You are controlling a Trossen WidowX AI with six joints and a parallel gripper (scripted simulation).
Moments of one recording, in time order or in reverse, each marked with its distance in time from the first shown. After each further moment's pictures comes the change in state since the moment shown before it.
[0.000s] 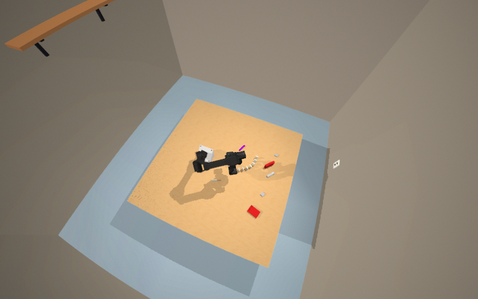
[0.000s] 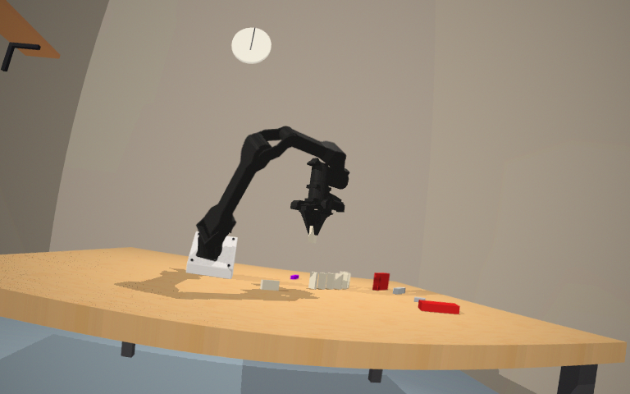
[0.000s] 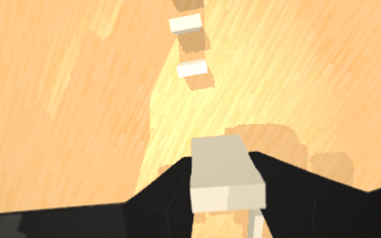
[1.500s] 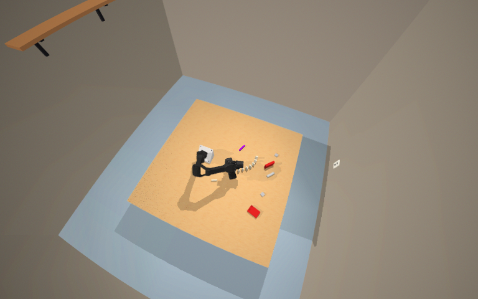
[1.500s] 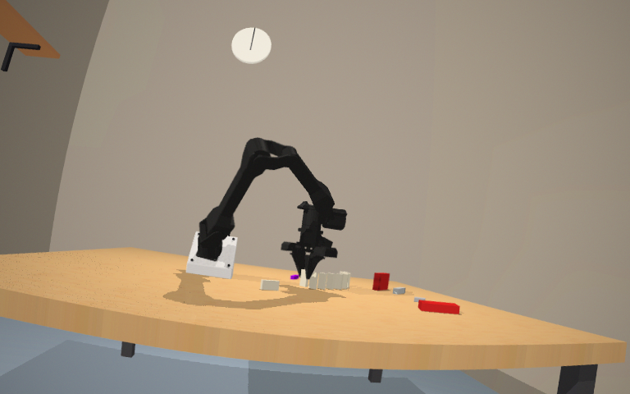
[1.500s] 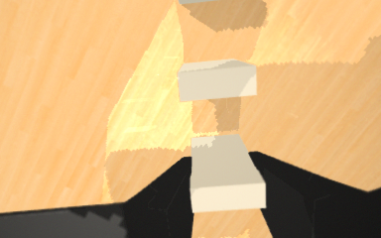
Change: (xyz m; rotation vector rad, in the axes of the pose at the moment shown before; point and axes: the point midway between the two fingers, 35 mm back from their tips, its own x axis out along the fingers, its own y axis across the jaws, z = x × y) arm 0.131 0.006 -0.006 -0.079 0.004 -0.002
